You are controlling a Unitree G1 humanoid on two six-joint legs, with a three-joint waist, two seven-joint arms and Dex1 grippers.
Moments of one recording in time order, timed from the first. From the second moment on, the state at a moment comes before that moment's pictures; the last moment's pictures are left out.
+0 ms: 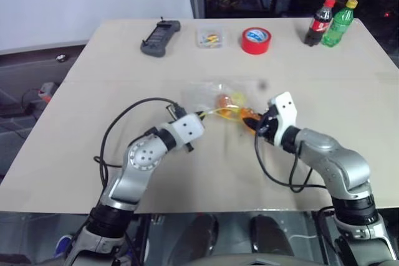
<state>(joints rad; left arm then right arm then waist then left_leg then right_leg) -0.22 0.49 -0.17 -0.25 0.25 0.10 -0.52 -0.37 -0.32 0.11 -0.34 0.45 0.90 0.38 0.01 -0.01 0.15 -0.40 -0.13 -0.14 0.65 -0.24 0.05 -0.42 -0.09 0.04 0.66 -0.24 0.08</state>
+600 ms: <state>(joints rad) -0.19 0.50 -0.17 -0.30 0.25 0.17 -0.53 -0.37 -0.31 0.14 -0.34 0.44 0.89 0.43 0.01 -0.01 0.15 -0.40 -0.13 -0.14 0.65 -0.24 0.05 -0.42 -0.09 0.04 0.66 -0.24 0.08</state>
